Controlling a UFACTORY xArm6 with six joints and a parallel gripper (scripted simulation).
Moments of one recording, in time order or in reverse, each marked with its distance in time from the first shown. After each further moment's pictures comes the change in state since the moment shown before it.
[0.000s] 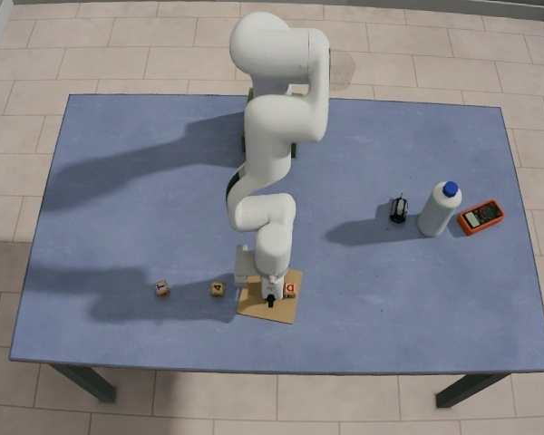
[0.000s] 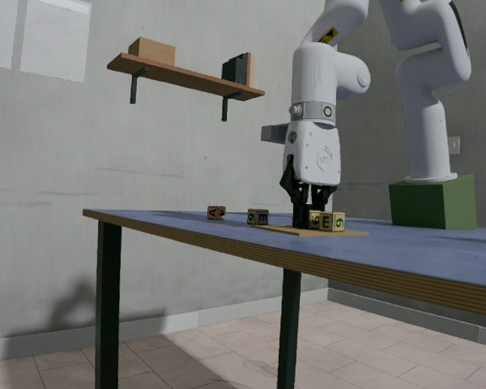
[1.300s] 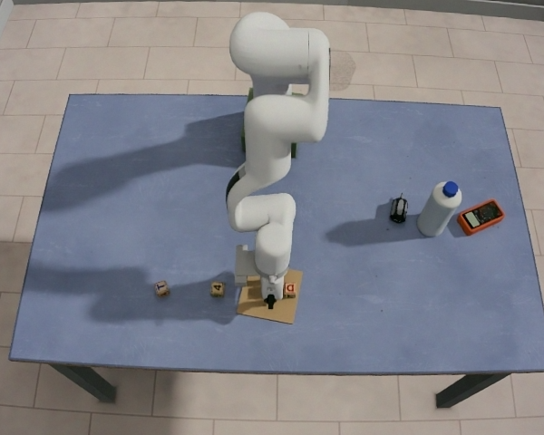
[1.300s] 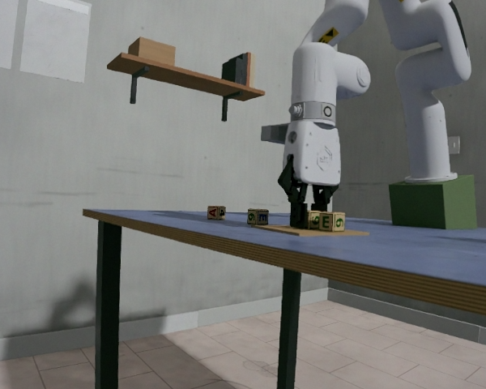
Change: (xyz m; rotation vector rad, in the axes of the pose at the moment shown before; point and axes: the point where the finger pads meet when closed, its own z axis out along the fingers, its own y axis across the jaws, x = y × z) arm 0.000 0.000 0.000 0.000 0.000 0.000
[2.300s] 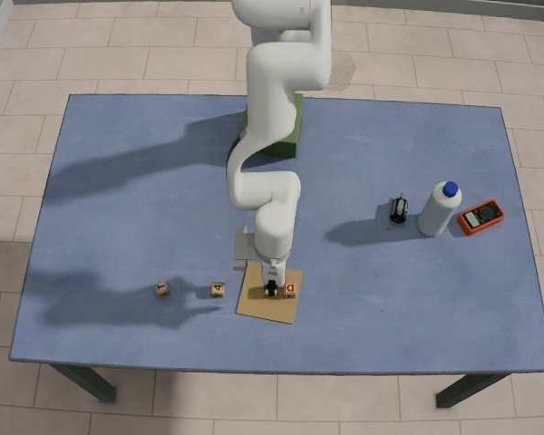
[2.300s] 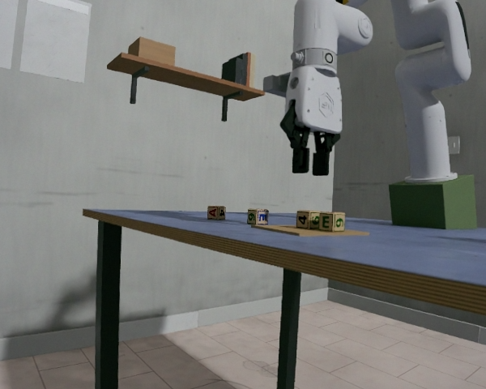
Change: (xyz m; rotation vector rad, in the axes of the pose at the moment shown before) arm 0.000 -0.001 -0.088 0.001 0.000 0.000
